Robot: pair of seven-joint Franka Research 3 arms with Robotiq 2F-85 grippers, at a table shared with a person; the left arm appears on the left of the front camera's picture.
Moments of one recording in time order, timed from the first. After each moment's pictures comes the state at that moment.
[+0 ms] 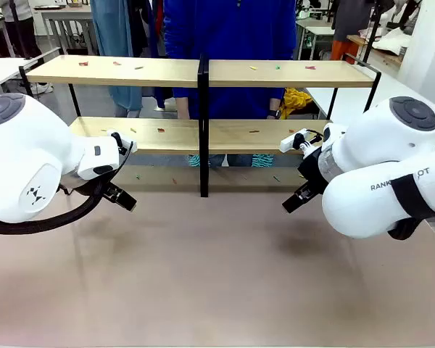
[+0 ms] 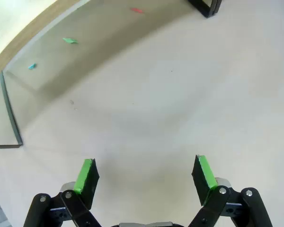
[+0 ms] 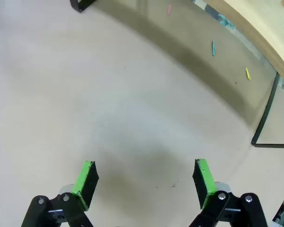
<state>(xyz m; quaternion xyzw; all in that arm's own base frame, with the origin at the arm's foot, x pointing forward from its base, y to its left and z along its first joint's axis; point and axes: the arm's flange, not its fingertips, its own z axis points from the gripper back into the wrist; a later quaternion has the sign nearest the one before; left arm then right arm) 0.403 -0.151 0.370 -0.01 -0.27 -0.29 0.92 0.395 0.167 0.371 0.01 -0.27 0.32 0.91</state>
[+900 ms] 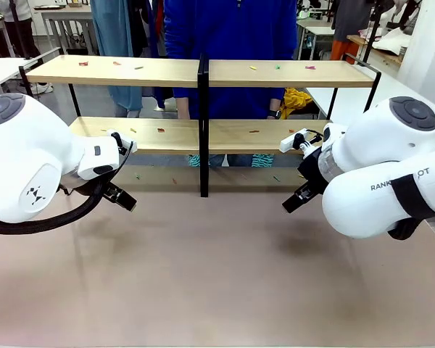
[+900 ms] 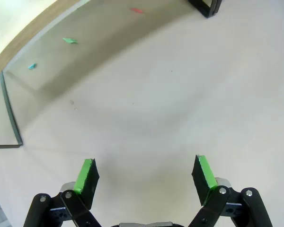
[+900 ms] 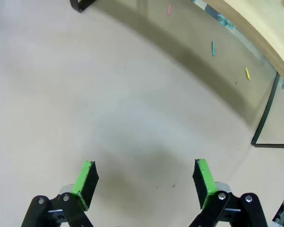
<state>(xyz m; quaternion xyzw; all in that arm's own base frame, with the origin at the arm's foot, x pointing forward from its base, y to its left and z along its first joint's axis) 0.403 -0.151 0.370 -0.01 -0.27 -0.29 0.92 0.395 0.167 0.371 0.01 -0.27 0.32 0.91</state>
